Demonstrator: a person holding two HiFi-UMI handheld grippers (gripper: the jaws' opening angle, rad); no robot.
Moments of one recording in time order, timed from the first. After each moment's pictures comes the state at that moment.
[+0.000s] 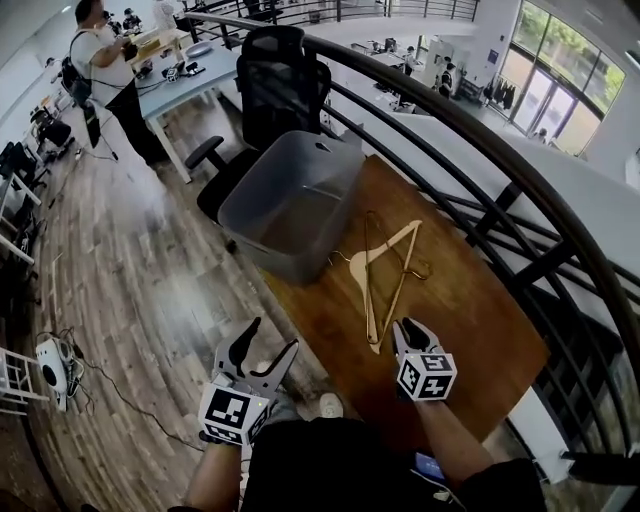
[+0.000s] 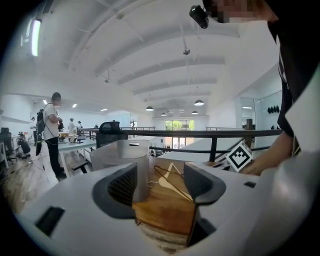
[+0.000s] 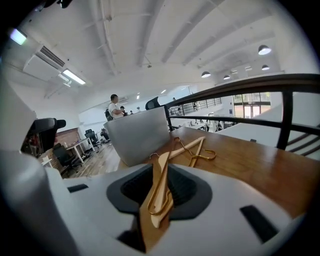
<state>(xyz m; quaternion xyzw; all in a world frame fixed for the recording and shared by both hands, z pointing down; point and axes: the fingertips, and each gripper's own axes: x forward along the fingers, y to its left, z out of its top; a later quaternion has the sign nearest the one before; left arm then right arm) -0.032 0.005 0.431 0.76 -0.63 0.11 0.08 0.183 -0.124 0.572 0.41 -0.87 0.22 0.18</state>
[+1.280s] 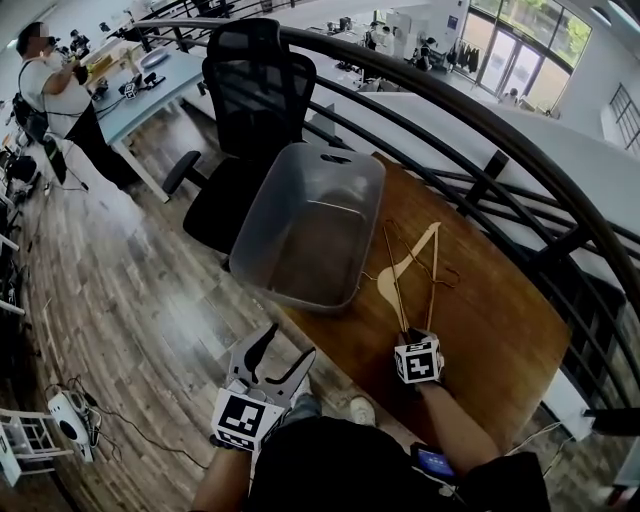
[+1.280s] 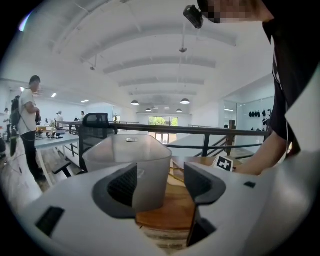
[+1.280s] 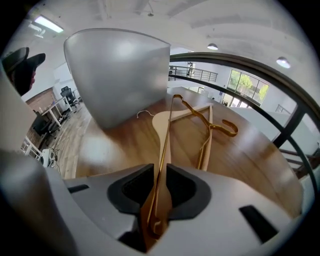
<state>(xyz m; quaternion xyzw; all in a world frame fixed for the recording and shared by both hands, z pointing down) -0.119 -0.077 0.447 0.83 -0.53 0.12 0.10 0.117 -0.152 0.687 0.44 -0.75 0.24 0.43</state>
